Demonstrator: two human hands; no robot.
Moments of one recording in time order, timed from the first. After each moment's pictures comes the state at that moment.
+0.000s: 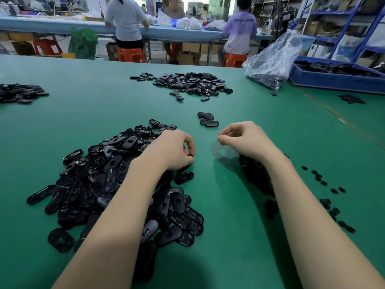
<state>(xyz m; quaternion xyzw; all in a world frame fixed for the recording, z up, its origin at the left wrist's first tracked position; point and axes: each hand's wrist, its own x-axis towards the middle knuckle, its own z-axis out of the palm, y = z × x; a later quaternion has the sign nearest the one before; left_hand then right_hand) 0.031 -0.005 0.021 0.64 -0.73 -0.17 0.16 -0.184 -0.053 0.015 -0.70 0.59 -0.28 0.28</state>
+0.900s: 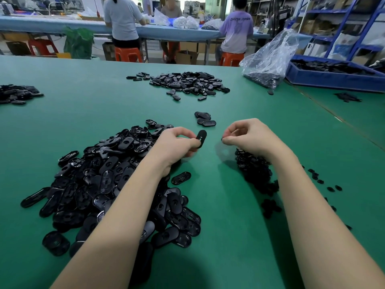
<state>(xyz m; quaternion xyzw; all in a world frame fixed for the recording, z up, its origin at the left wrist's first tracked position) 0.008 -0.006 0.014 0.59 -0.46 -0.48 0.46 -0.198 -0.049 0.029 -0.70 0.61 -0.25 0.28</state>
